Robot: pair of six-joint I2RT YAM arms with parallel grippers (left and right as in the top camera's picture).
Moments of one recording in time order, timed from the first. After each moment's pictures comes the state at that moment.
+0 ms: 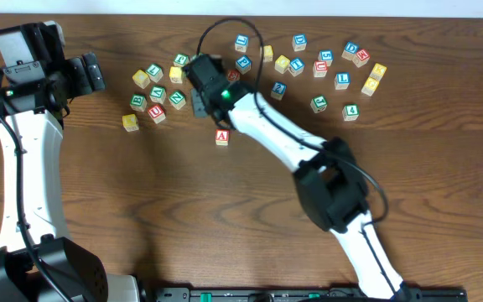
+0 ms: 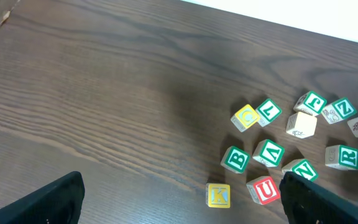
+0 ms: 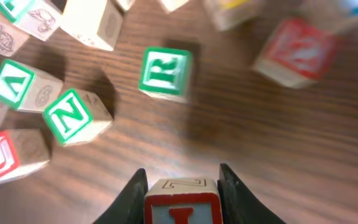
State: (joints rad) left arm 0.27 1.59 1.47 -0.67 0.02 -0.01; right arm 0.71 2.37 2.04 -0.67 0.16 0.51
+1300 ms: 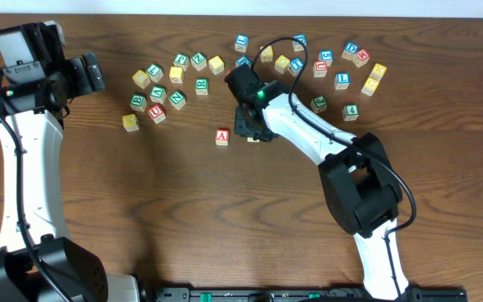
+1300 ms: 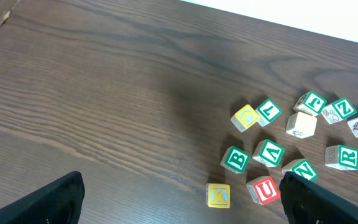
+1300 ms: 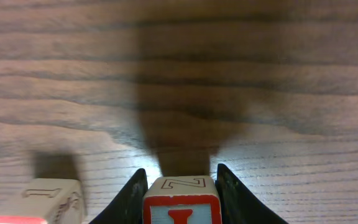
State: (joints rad) left arm 0.27 1.59 1.47 -0.67 0.02 -0.01; right arm 0.60 2.23 1.72 -0.81 0.07 0.70
